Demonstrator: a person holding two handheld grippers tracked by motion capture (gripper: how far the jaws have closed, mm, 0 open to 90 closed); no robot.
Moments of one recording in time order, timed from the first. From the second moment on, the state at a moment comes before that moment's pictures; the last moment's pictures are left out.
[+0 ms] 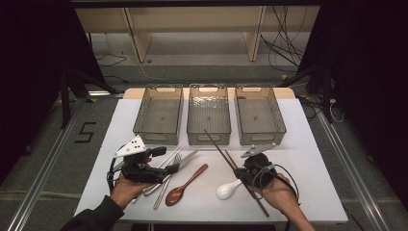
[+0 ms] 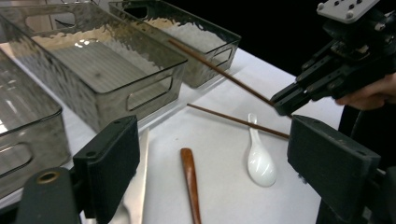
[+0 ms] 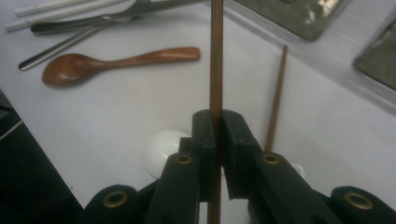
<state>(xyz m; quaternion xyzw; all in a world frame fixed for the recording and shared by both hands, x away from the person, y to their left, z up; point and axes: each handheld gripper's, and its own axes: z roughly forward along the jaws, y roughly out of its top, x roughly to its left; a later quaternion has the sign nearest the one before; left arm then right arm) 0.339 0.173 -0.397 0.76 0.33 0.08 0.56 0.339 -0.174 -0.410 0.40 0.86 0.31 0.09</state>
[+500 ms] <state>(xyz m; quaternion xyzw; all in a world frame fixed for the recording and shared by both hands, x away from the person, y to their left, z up) 0.353 0.139 -0.396 0.75 0.34 0.04 0.57 0.343 -0.148 -0.401 0.37 0.85 0.35 0.10</state>
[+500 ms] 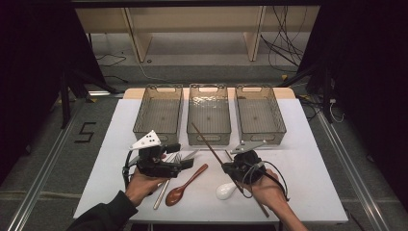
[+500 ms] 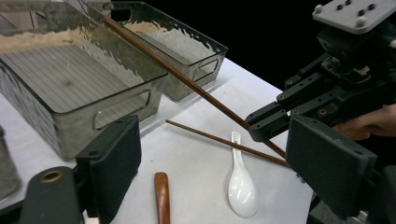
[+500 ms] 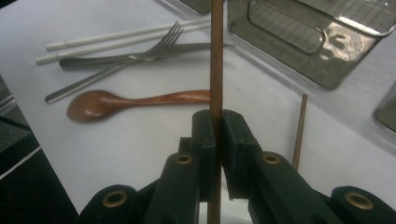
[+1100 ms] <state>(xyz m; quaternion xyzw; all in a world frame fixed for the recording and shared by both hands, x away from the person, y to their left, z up) 0.372 0.109 -0.399 0.74 0.37 0.01 0.56 0.337 -0.132 -0.399 0.34 0.85 0.38 0.11</state>
